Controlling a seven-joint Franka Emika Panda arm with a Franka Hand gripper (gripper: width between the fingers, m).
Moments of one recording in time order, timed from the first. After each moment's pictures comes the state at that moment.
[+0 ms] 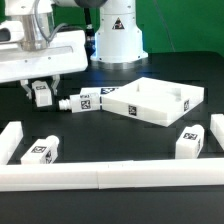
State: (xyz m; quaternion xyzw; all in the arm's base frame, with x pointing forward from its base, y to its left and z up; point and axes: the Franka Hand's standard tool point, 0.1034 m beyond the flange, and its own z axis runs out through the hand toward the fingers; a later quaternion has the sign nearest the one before) arm 0.397 -0.189 0.031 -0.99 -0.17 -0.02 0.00
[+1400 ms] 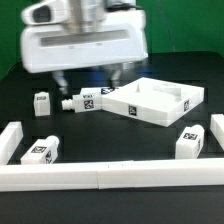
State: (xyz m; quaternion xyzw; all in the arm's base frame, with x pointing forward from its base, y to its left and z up) arm 0.520 -0.056 0.085 -1.00 -0.09 -0.02 0.01
